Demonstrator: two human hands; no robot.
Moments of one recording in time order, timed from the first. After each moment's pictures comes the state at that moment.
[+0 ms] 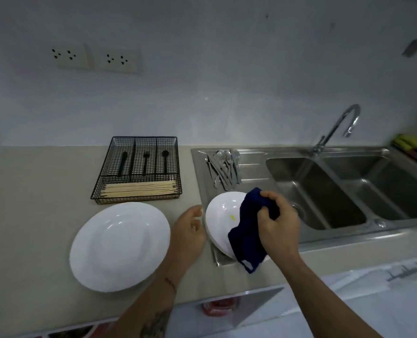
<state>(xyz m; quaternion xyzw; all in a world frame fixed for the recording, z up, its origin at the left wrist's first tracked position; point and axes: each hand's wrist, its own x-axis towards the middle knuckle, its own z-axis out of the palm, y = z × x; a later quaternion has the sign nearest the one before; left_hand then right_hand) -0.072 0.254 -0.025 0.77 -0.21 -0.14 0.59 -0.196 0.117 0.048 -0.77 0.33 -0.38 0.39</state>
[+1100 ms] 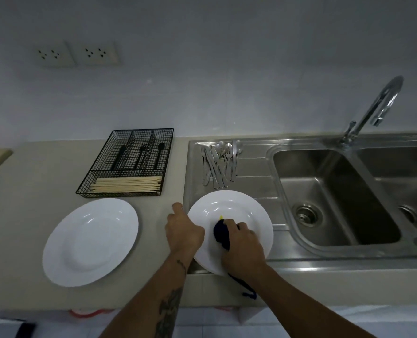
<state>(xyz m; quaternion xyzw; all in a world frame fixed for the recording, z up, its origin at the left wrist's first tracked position) -0.092 0.133 -0.034 0.93 0.00 -0.11 0.35 -0.193 0.026 -0.038 -0.93 0.24 0.04 0.28</state>
